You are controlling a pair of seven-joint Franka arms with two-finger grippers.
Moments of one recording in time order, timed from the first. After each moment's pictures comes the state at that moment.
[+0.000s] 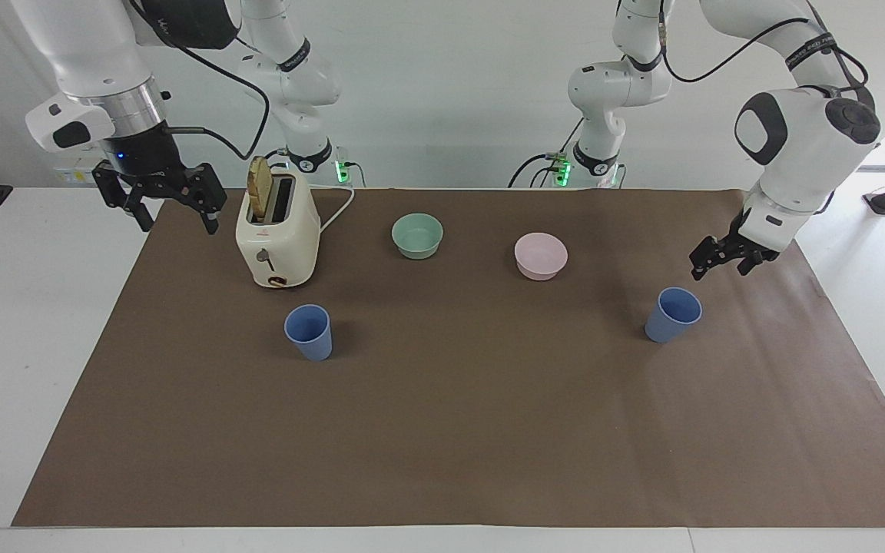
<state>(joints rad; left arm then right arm) 0.07 0.03 -0.02 -1.98 -0.02 2.01 -0.04 -0.17 0.11 0.17 -1.38 -0.04 1.63 0.06</state>
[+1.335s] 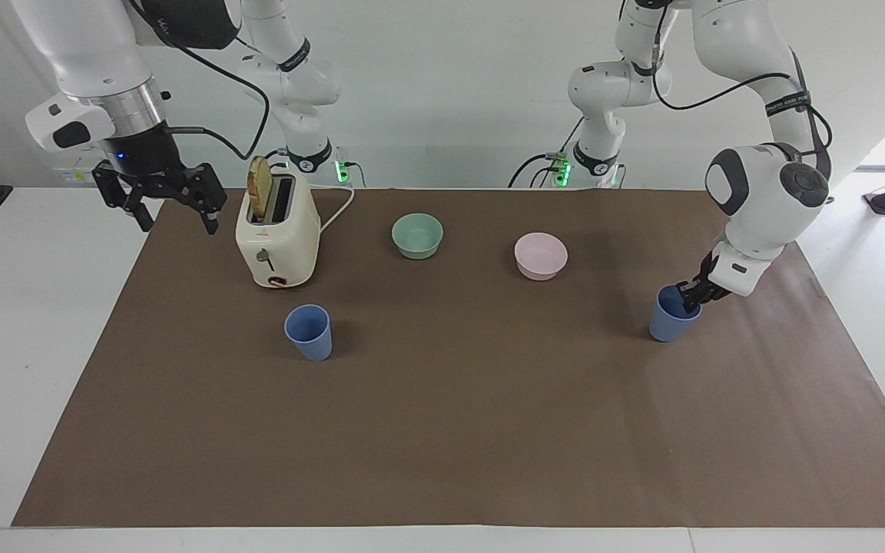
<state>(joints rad) 0.07 0.13 -0.04 -2.00 -0.03 2.12 -0.08 -0.17 0.11 0.17 -1.38 -0.04 1.63 0.06</state>
